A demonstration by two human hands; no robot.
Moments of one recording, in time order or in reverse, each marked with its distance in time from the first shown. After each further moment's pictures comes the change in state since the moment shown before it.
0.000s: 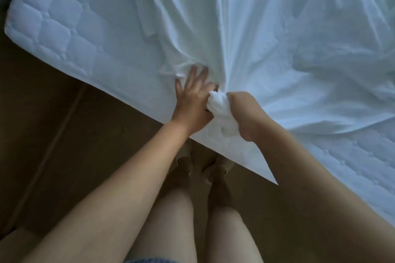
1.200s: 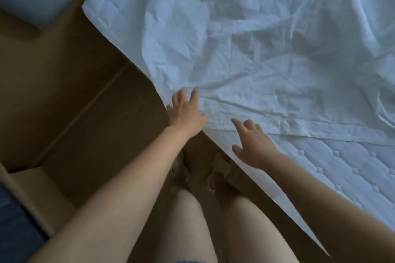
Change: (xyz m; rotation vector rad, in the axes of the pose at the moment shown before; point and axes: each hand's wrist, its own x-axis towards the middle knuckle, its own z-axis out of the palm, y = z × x) left_hand -0.097 0.111 0.047 0.264 -0.065 -0.612; right_hand -0.057 0.141 -0.127 -1.262 -0.245 -0.501
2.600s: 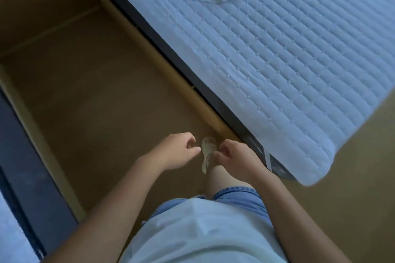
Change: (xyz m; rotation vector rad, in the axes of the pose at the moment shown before) left_hand -0.854 0.379 0.462 -0.363 -0.175 0.085; right_hand -0.807 0.411 0.412 0.166 0.153 -0.020
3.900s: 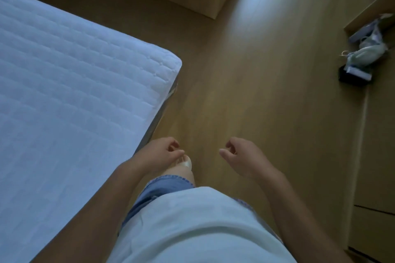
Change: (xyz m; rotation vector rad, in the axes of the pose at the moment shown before) left_hand -0.835 -0.559 0.538 0.173 -0.229 0.222; right_hand -0.877 -0.095 0.828 0.198 0.202 0.353
